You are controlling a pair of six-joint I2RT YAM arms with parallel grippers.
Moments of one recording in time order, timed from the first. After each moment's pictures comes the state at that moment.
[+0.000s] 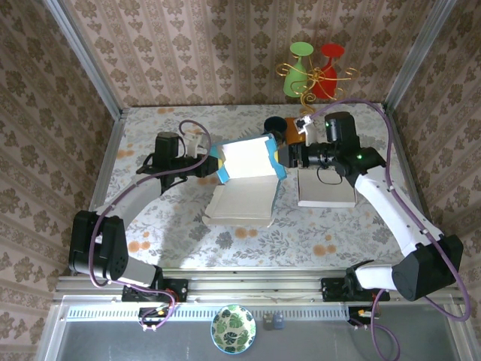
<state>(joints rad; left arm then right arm) -0.31 1.44 0.93 -0.11 0.76 -0.26 0.30 1.31 1.23 -0.54 -0.63 0.23</state>
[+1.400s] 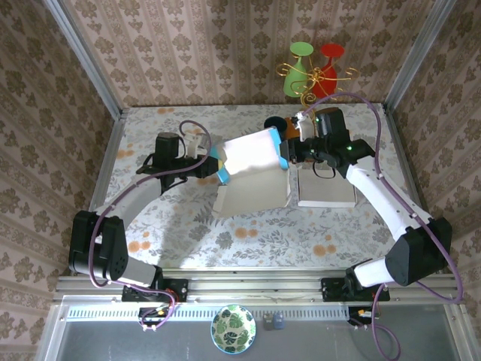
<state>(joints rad) -0.31 1.44 0.93 -0.13 0.77 -0.26 0.31 1.41 1.30 -0.56 -0.43 0.15</state>
